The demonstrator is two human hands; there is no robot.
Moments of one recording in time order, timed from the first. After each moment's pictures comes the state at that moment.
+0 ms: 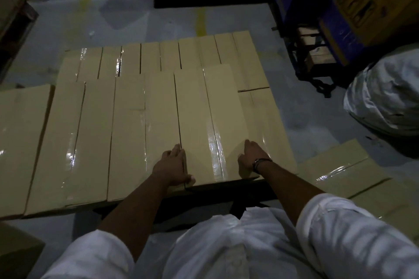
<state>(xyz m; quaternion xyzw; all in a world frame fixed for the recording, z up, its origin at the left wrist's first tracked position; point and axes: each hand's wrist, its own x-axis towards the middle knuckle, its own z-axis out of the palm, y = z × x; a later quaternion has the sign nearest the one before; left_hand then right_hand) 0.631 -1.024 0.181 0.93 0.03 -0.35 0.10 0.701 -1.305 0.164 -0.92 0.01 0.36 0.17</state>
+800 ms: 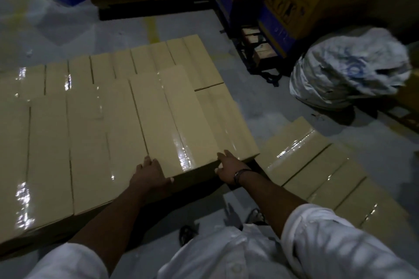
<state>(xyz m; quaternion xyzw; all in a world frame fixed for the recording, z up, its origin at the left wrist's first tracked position) 0.600 -1.061 0.181 0.93 0.04 -0.35 0.11 0.591 -1.357 0.193 -0.91 0.00 0.36 0.21</state>
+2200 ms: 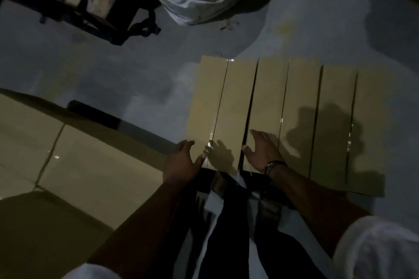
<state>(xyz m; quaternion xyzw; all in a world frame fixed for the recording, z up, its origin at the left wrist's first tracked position) 0.747 -1.627 -0.048 0.88 -0.30 -0.36 0.06 0.567 -1.811 -0.080 -0.75 0.46 0.17 0.45</state>
